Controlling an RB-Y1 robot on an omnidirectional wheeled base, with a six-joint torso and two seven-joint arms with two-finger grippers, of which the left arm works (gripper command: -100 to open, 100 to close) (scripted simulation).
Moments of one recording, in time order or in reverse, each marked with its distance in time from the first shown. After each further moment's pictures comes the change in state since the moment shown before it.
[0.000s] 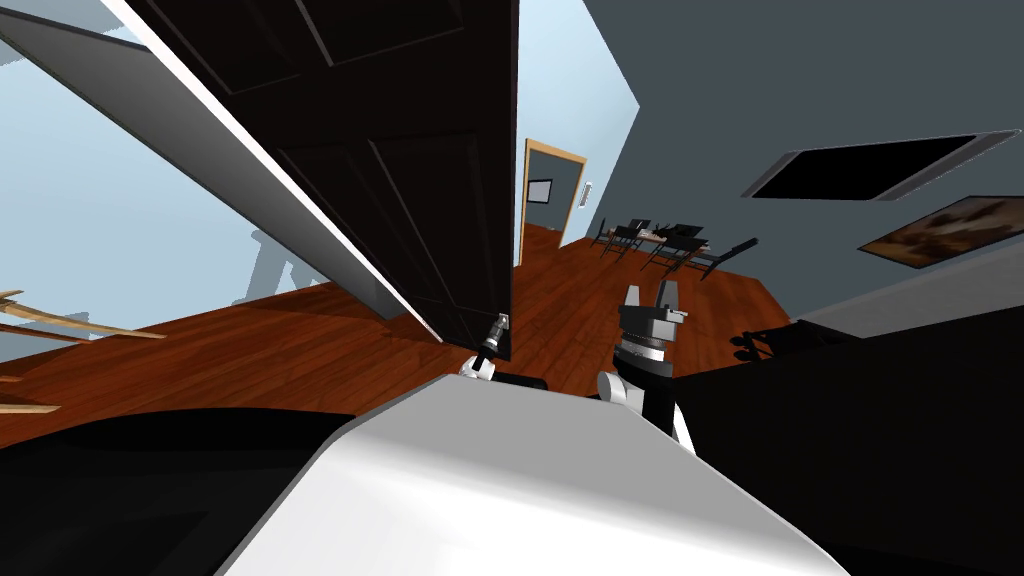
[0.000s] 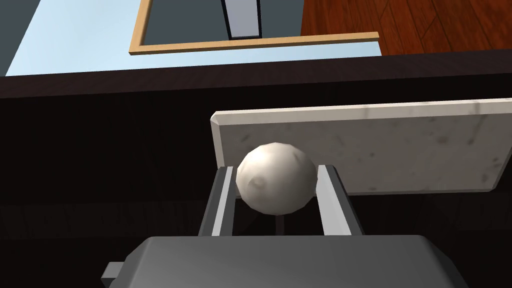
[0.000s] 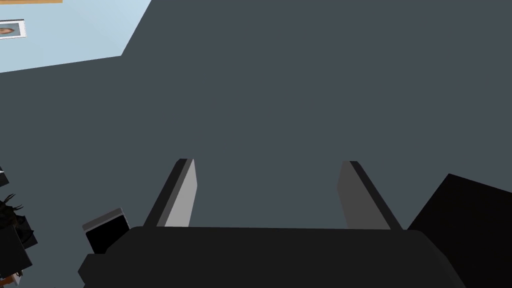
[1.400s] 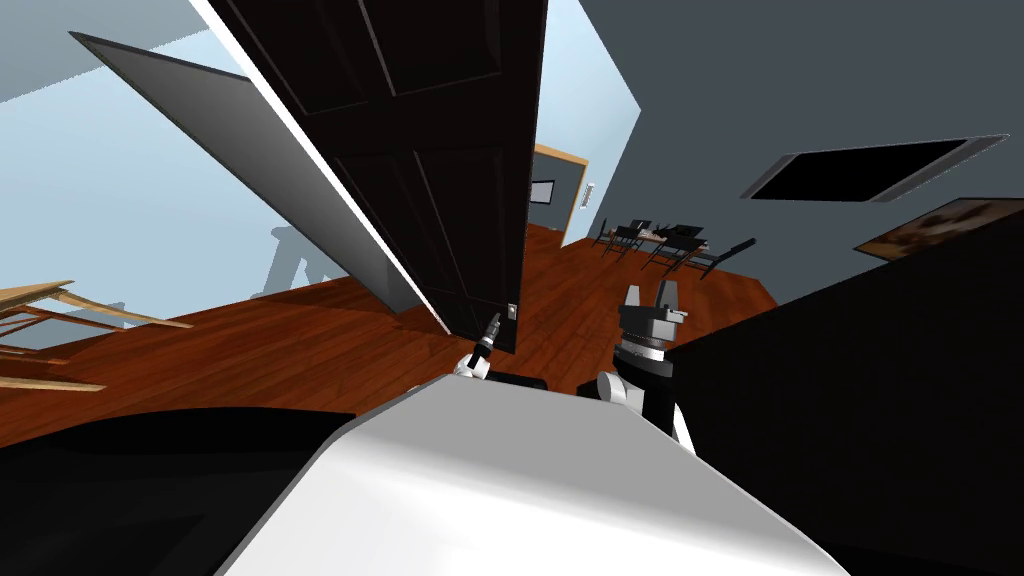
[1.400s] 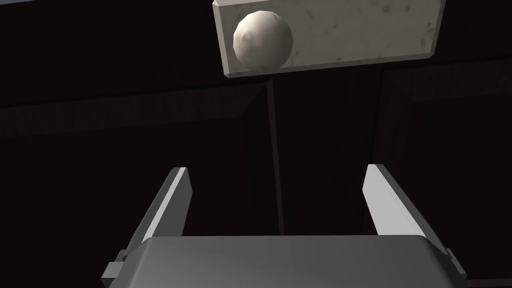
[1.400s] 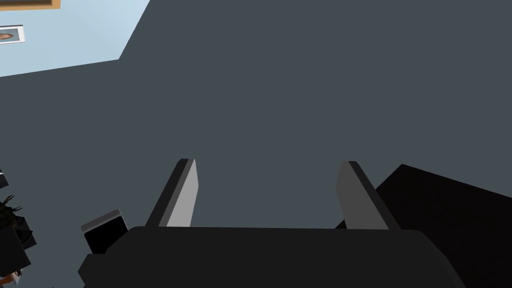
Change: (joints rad) arm -0.016 0.056 -0.006 0.016 -0.002 0.001 0.012
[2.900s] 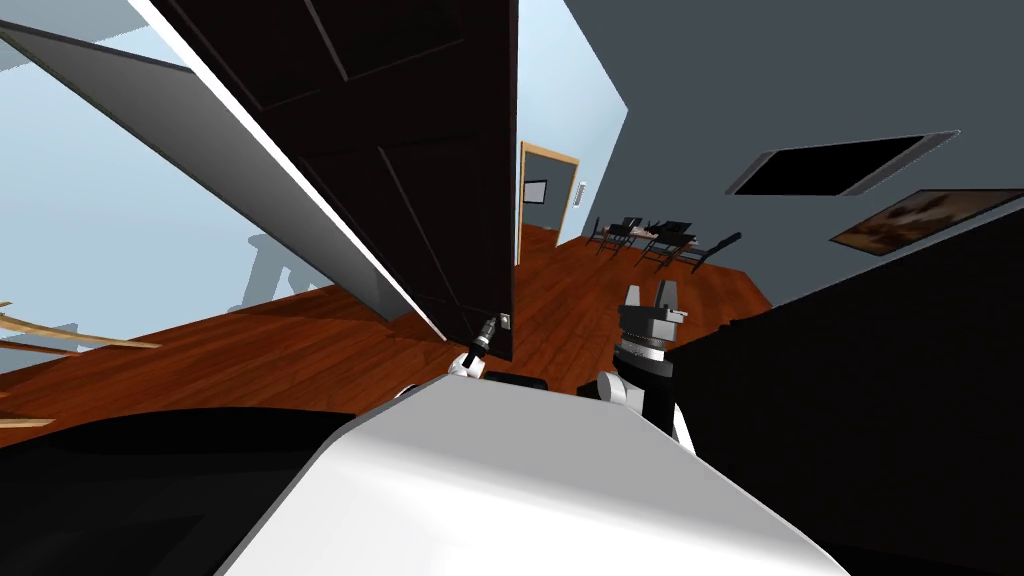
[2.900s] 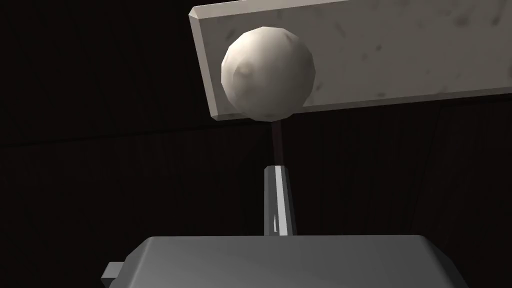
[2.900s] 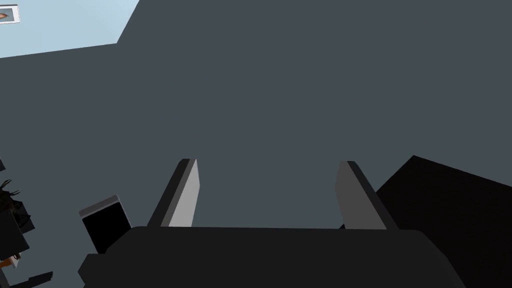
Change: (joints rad) arm 0.000 0.052 -0.004 0.003 -0.007 -0.015 0.063
